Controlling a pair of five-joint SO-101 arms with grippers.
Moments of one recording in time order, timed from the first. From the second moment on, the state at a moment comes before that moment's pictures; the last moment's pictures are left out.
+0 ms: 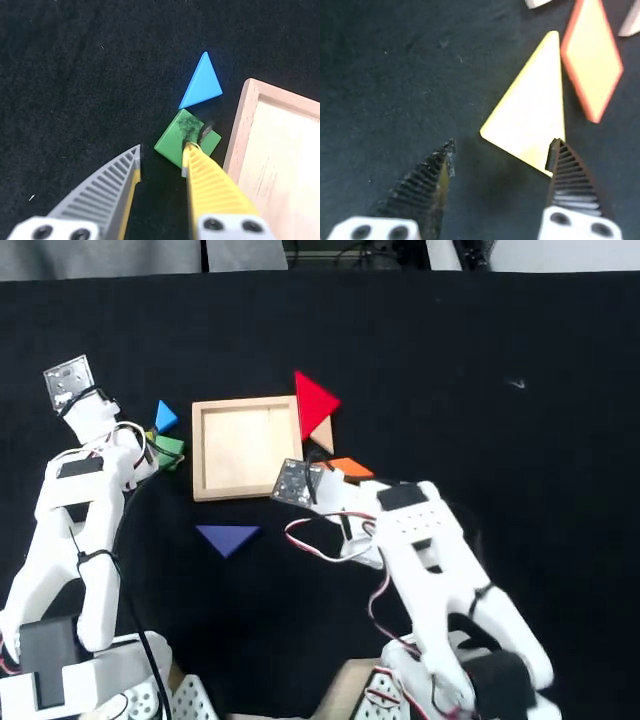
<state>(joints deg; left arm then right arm) -16.8 -11.0 44.6 29.1 10.9 -16.0 -23.3 55.9 55.3 55.9</state>
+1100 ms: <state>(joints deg) -16.8 -11.0 44.6 29.1 10.9 -12.4 0.8 33.8 58.7 60.0</state>
